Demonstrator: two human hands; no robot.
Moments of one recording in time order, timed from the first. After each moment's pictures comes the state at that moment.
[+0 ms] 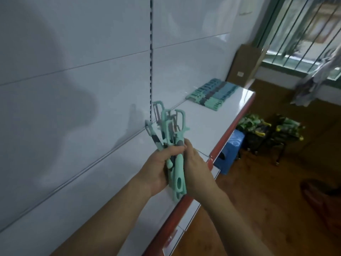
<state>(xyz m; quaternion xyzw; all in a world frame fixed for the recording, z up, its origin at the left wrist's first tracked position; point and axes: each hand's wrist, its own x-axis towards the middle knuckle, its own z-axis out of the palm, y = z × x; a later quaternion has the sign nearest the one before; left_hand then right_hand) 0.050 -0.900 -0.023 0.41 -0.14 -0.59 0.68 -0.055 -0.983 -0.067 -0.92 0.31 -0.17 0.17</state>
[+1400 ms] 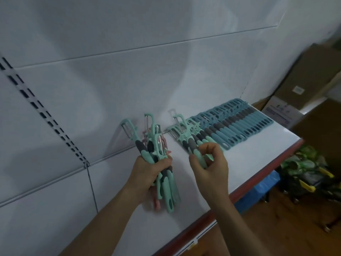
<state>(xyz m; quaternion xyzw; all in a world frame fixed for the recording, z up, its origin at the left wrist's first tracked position) 0.088 -1.254 -0.082 0.60 -0.06 -0.32 0.73 -0.014 -1.387 -0.085 -0.73 0.25 -0.36 0.52</state>
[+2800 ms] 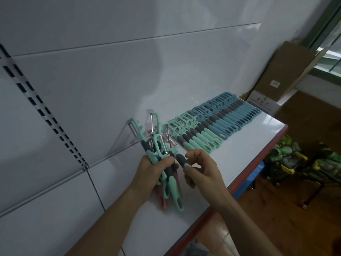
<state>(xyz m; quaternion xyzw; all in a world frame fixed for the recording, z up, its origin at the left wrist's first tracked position) 0.099 -1.233 -0.105 0.59 -0.16 -0.36 0.70 -0.026 -1.352 -0.095 -0.67 0.22 -0.19 0.68</state>
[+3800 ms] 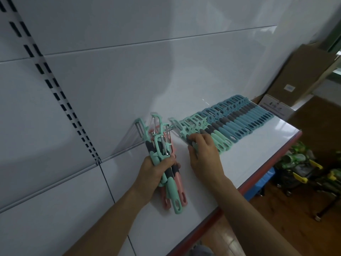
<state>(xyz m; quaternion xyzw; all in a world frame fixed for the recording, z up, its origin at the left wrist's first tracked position) 0.099 -1.218 -0.107 0.57 -0.11 -0.36 0.73 0.031 -1.383 -0.122 -0.91 0.20 -0.30 0.20</state>
